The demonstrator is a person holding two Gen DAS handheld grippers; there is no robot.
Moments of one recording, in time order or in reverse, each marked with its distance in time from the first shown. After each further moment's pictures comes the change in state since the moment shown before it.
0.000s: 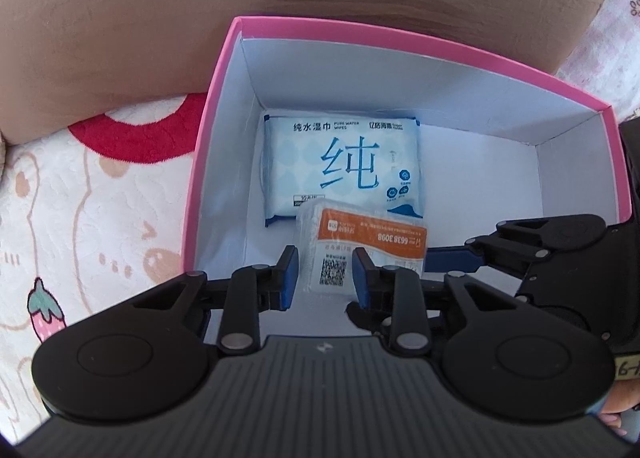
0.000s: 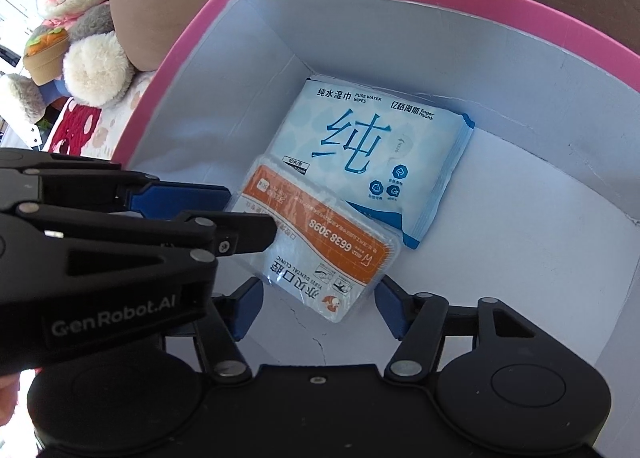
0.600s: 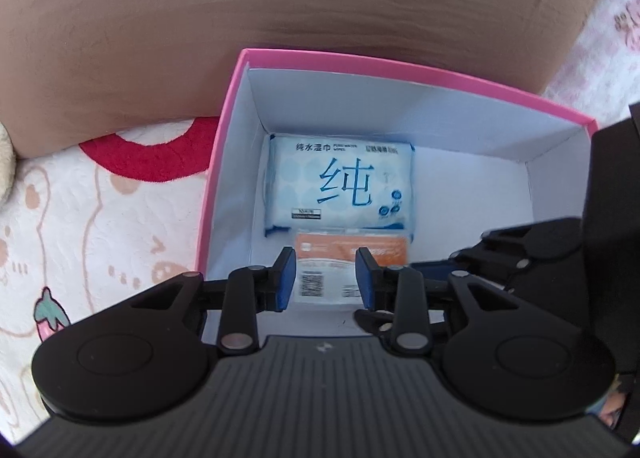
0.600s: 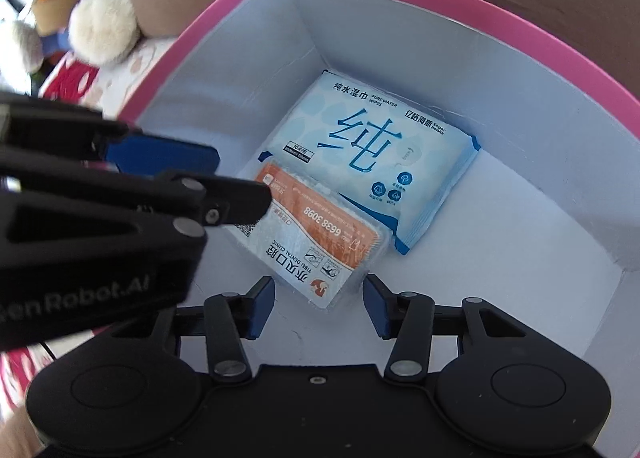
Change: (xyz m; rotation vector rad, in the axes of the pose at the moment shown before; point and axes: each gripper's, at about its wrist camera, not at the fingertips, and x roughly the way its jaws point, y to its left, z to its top) left arm -0.012 0.015 0.002 -0.004 -0.092 0.000; right arm 0.002 0.016 0.002 -0.108 0.017 -0.078
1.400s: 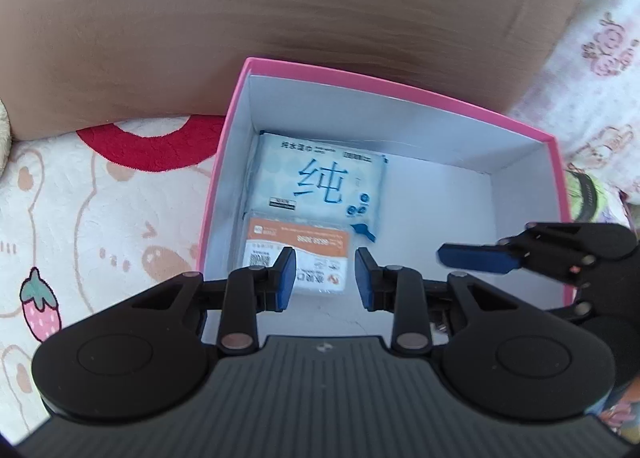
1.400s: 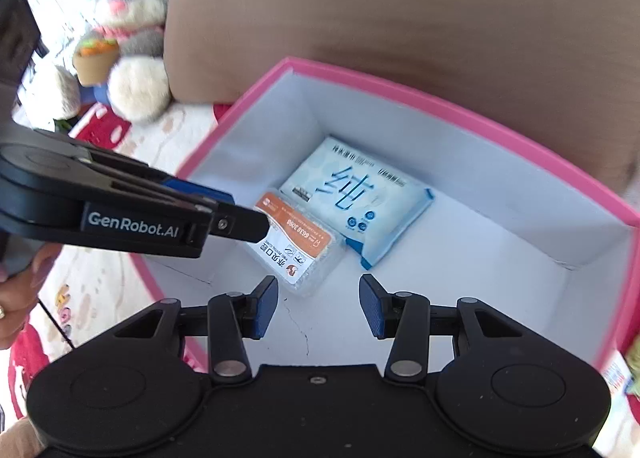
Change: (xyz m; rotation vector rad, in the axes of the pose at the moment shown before) left arm -0.025 0.053 0.015 -0.032 -0.029 -0.096; right arm -0.078 -0.005 -0.035 -0.021 -0.222 0.001
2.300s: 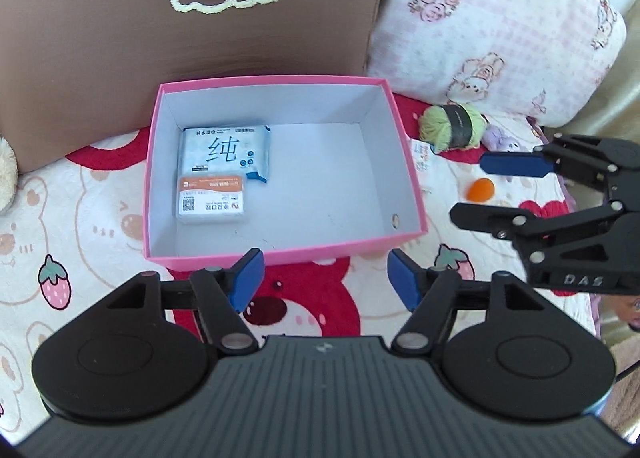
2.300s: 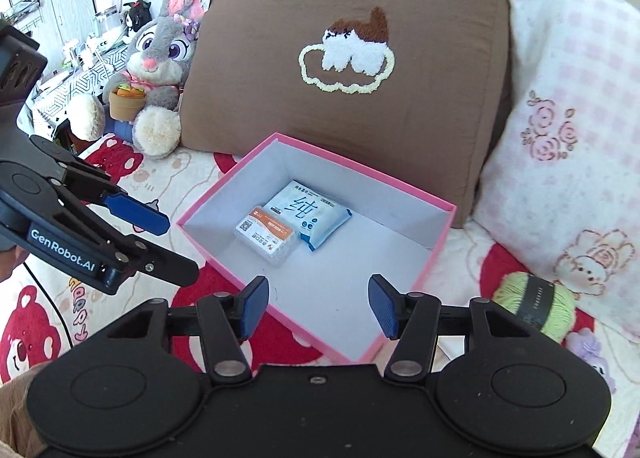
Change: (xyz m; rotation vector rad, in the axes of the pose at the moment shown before) left arm -0.140 -0.144 -0.113 0.214 -0.018 -0.064; right arm -0.173 0.030 -0.070 -0.059 -0.195 -0.171
